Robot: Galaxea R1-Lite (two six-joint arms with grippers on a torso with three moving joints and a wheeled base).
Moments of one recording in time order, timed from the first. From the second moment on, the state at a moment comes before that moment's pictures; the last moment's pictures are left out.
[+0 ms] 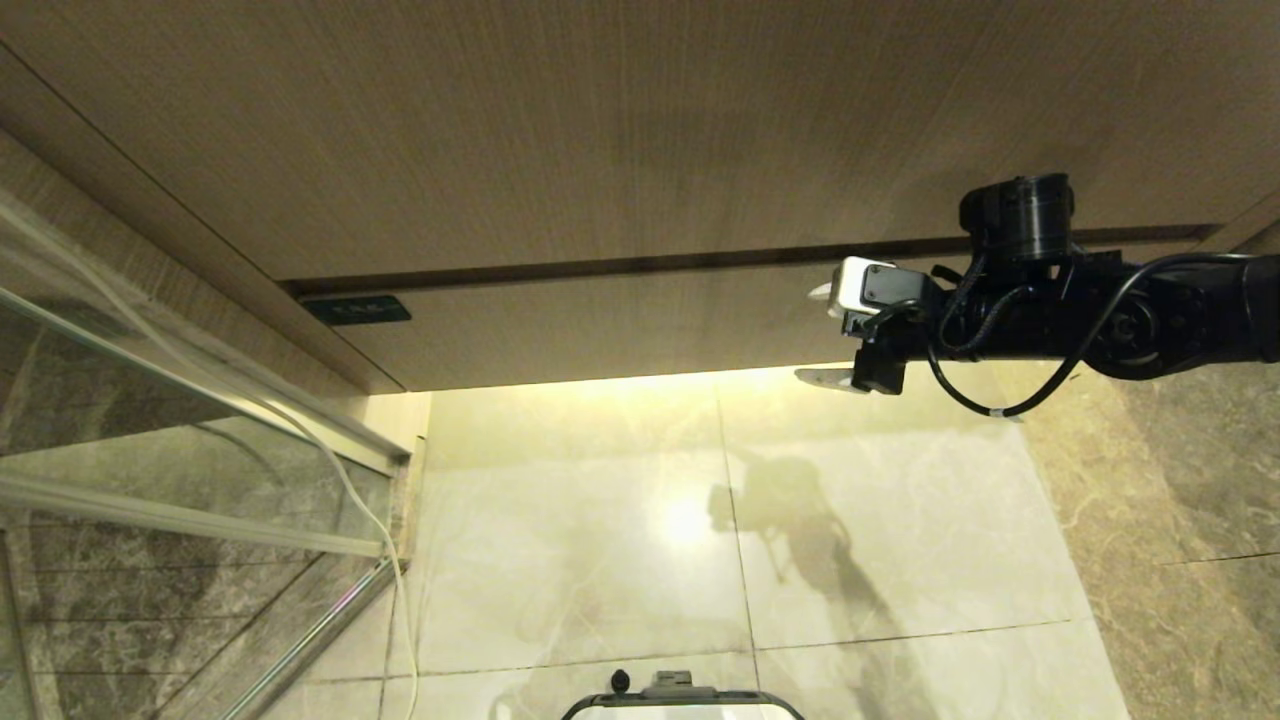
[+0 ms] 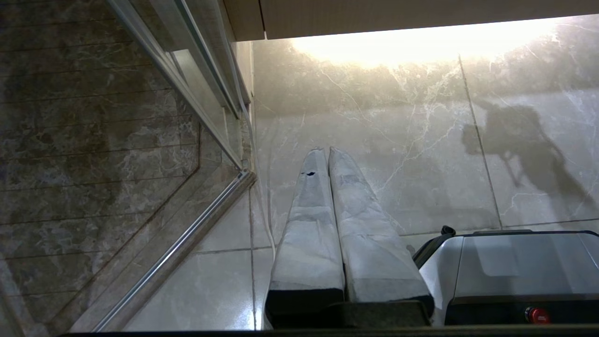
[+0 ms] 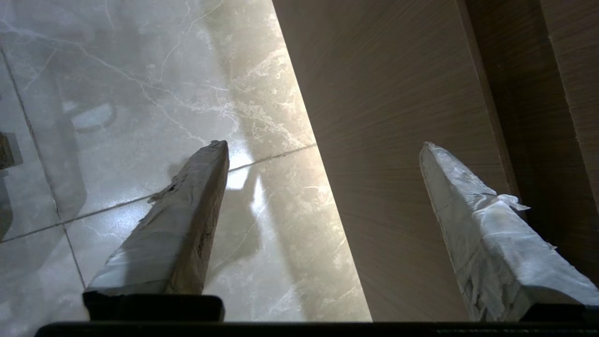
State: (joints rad) left arm 0.00 0.00 0.00 0.00 0.00 0.00; right arm 0.27 1.91 -1.41 -0.13 0.42 -1.12
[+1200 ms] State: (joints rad) left arm 0.00 0.00 0.00 0.00 0.00 0.00; right arm 0.27 1.92 -1.39 -0.29 0.36 -1.15
